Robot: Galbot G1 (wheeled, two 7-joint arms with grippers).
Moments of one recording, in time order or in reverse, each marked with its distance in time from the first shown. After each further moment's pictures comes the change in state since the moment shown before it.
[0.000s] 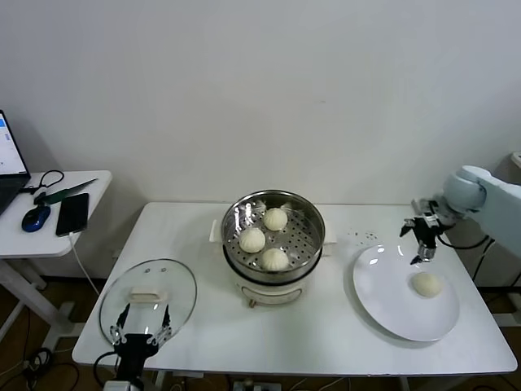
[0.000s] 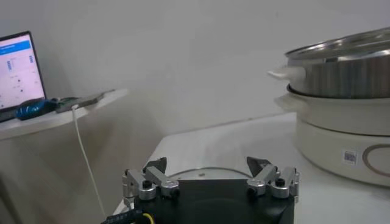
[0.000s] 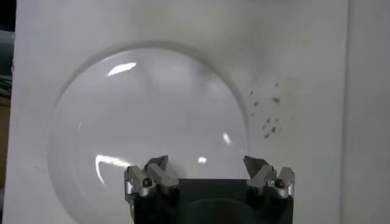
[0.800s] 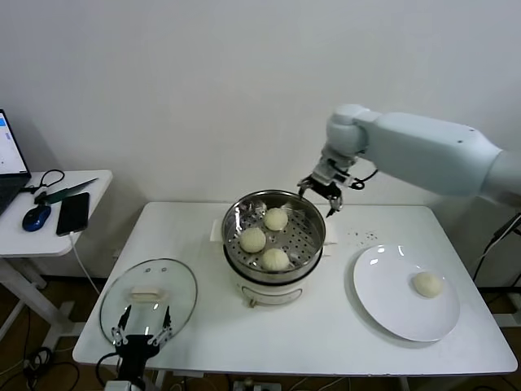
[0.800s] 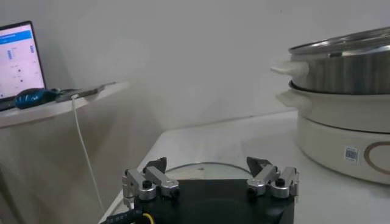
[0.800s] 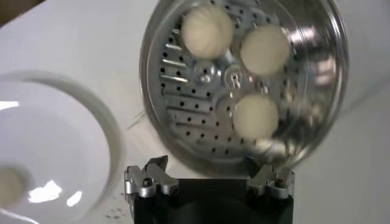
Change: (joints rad) left arm -0.016 0.004 0.005 0.028 -0.030 -0.010 -0.002; right arm 0.481 0.388 -0.370 0.112 0.110 0.249 0.022
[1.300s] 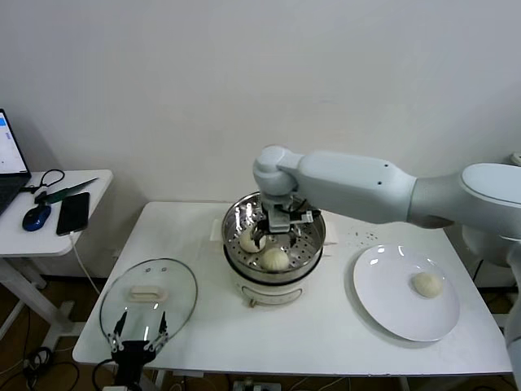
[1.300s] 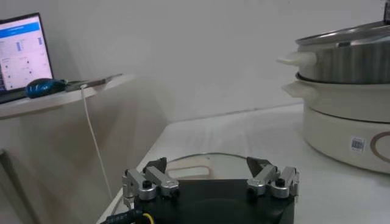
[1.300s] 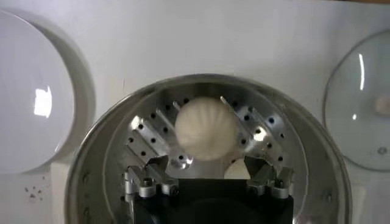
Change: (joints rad) left arm 0.017 -0.006 -0.014 0.009 -0.008 -0.005 -0.005; right arm -0.163 0.266 0.163 0.058 -0.350 0.408 -0.141
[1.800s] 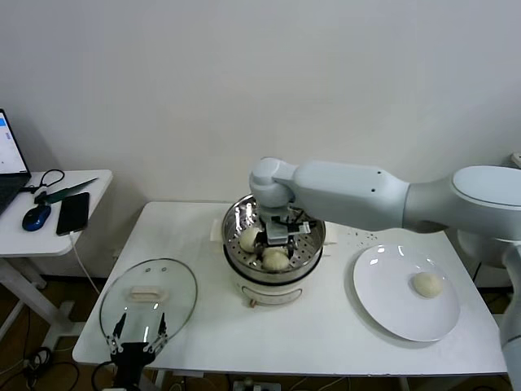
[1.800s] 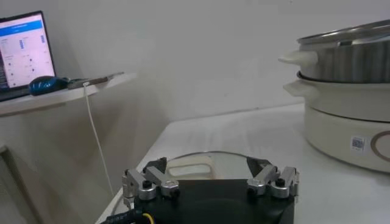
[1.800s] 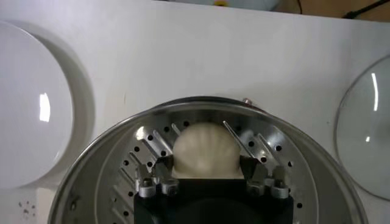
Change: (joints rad) left arm 0.008 -0.010 -0.005 0.000 -0.004 -0.006 0.000; right arm -0.048 0.053 -0.042 0.041 -0.014 0.024 -0.015
